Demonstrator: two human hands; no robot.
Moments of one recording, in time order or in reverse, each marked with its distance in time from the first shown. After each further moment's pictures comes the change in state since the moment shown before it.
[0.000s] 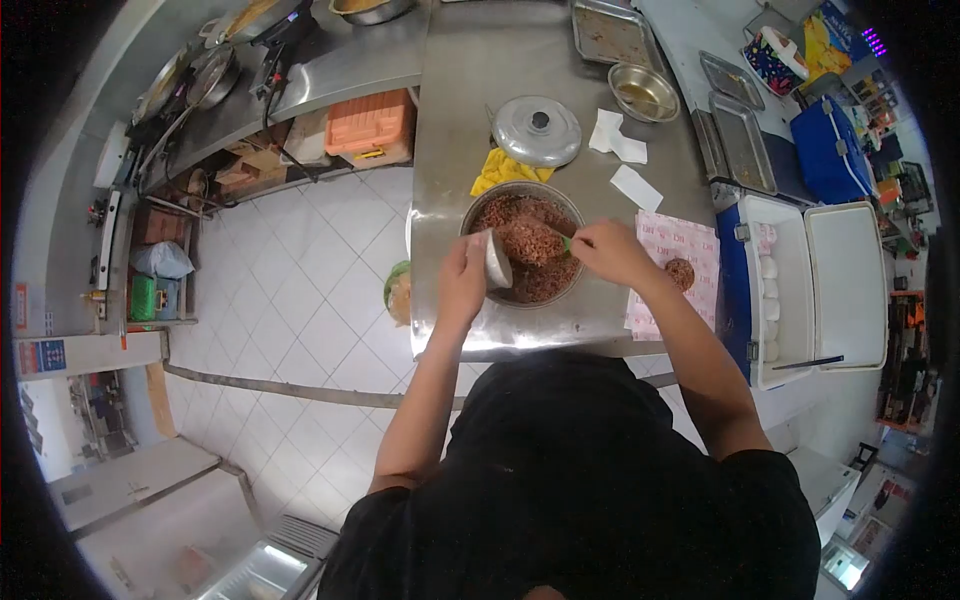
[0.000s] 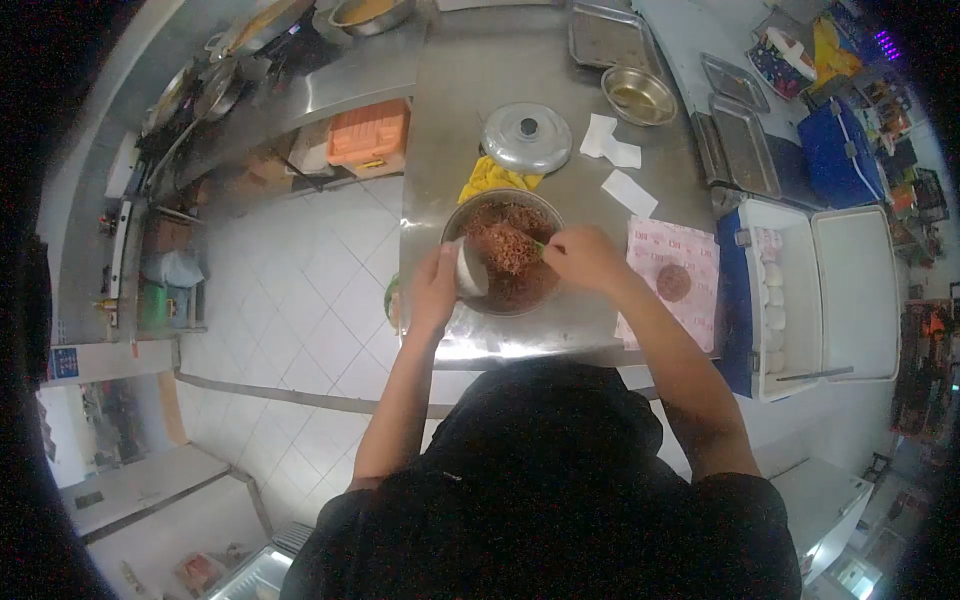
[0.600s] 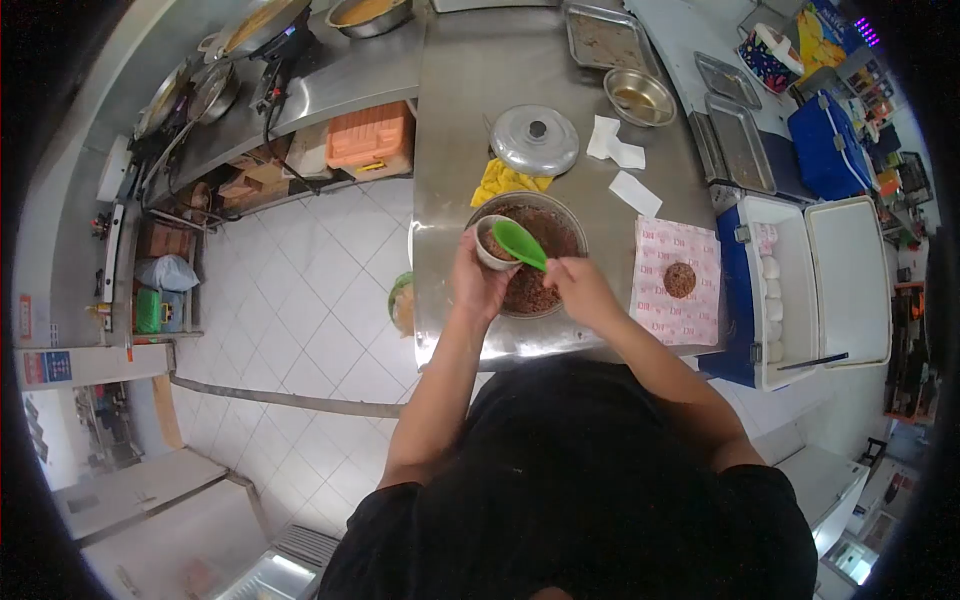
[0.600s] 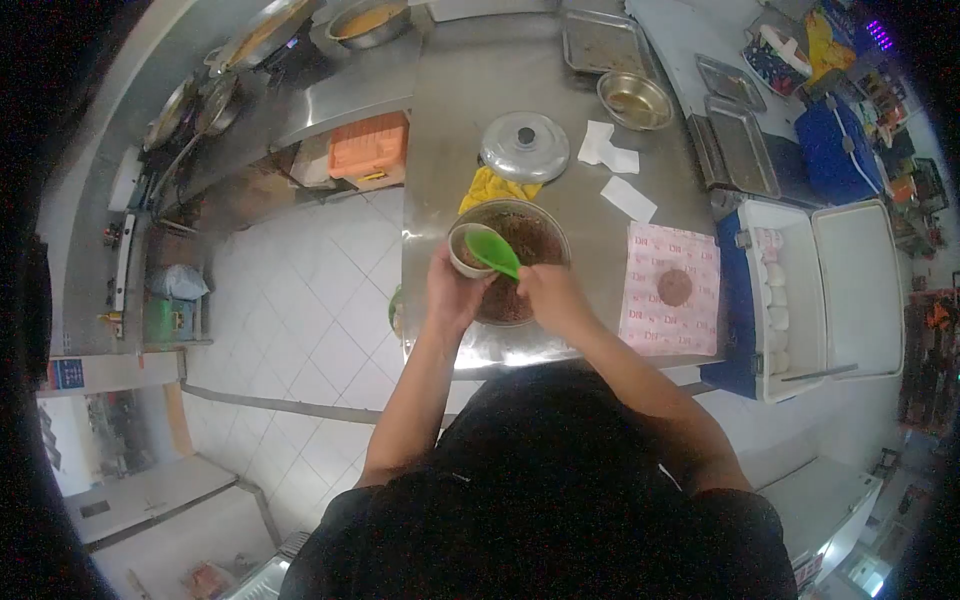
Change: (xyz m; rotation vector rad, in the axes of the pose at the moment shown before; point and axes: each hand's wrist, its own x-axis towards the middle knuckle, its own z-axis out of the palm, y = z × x) left_hand 0.030 -0.004 0.033 -1.056 -0.275 -0.283; right_hand -0.023 -0.044 0.042 0.455 0.085 0.217
